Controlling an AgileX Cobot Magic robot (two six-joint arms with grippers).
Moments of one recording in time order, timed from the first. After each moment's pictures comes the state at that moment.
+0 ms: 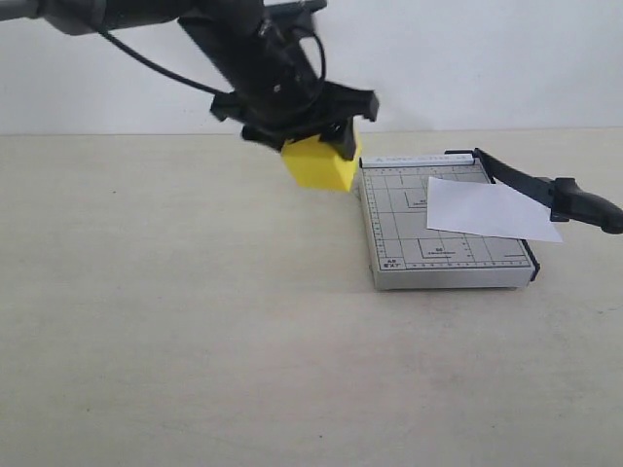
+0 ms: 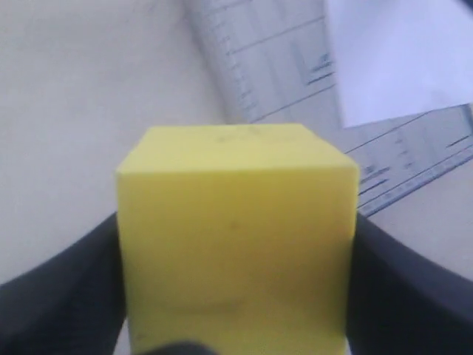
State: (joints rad) left arm -0.75 2.07 -1.84 -0.14 0.86 -0.16; right arm 0.02 0.01 0.00 0.34 0.26 -0.13
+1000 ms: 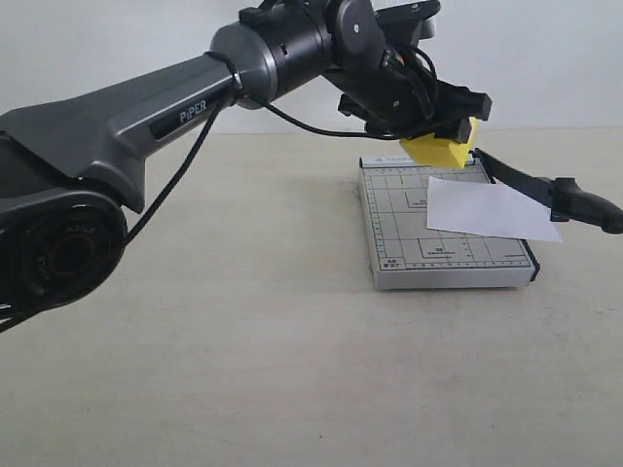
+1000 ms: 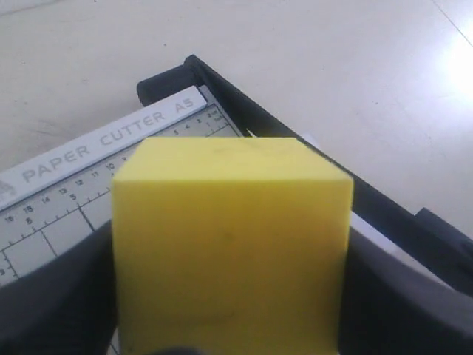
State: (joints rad) left arm -0.83 2.53 -2.45 -0.27 0.78 -0.04; right arm 0.02 0.01 0.00 0.34 0.26 -0.13
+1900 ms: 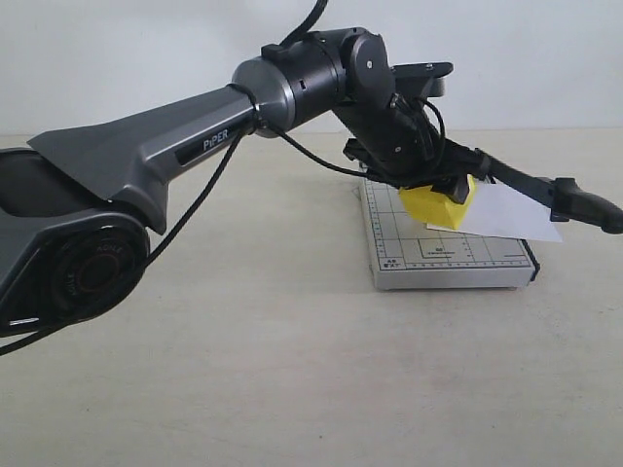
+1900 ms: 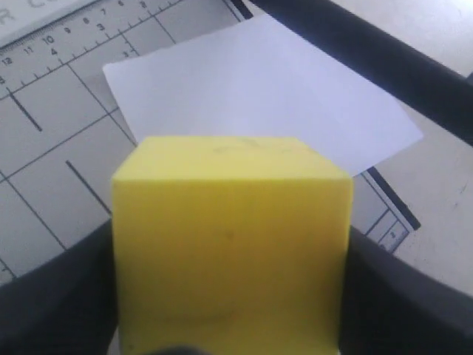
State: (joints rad) left arm -0.85 2.58 -2.45 -0.31 0.93 0.03; right arm 0.02 0.01 0.00 0.34 0.26 -0.13
